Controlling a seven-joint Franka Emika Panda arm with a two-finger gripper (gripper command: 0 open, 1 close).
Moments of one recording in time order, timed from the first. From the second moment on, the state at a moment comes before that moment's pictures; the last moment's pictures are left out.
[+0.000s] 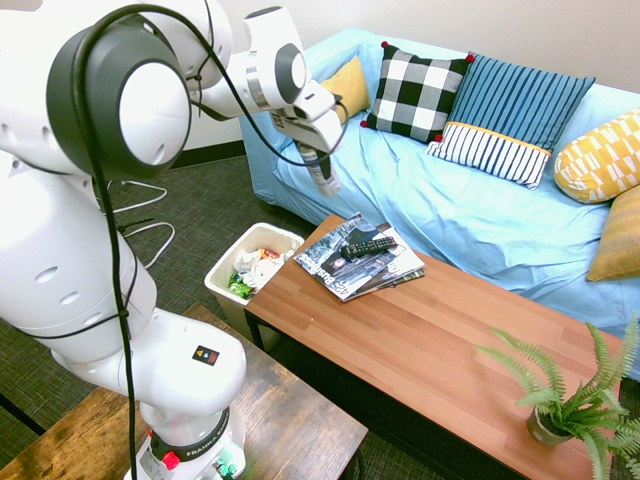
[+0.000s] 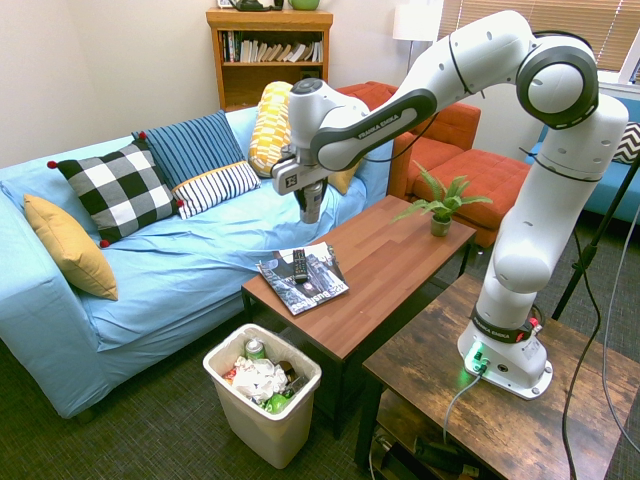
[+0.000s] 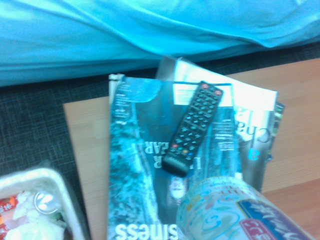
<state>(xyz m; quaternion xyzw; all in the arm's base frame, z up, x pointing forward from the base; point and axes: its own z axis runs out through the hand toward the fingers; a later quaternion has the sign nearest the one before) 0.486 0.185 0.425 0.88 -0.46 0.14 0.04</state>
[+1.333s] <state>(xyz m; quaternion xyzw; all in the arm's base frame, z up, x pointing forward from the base) 0.503 0.386 0.172 0.95 -0.29 0.02 0.06</state>
